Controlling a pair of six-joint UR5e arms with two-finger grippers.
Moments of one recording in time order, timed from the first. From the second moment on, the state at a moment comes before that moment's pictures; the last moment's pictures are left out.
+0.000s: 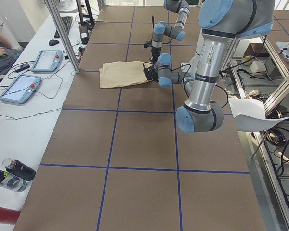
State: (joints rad) left arm -0.36 -1.91 -1.80 -2.24 -1.65 -1.95; right arm 0.35 -1.03 1.76 -1.38 1.76 1.95
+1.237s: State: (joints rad) left arm -0.18 -1.81 -1.97 -2.15 -1.66 -1.95; right arm 0.28 -1.15 1.97 -1.43 1.81 1.95
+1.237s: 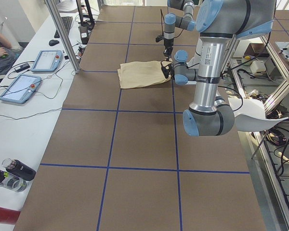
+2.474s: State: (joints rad) left arm -0.64 -2.10 -1.70 -2.01 -1.70 -1.71; right arm 0.66 -0.81 1.59 -1.39 1.84 1.82
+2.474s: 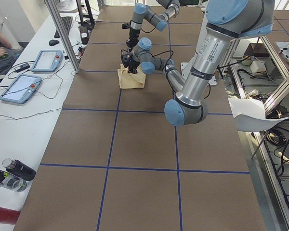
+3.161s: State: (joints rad) left arm -0.64 -2.11 -1.62 -2.04 -1.70 -1.70; right arm 0.68 -0.75 1.35 -1.23 1.83 1.80
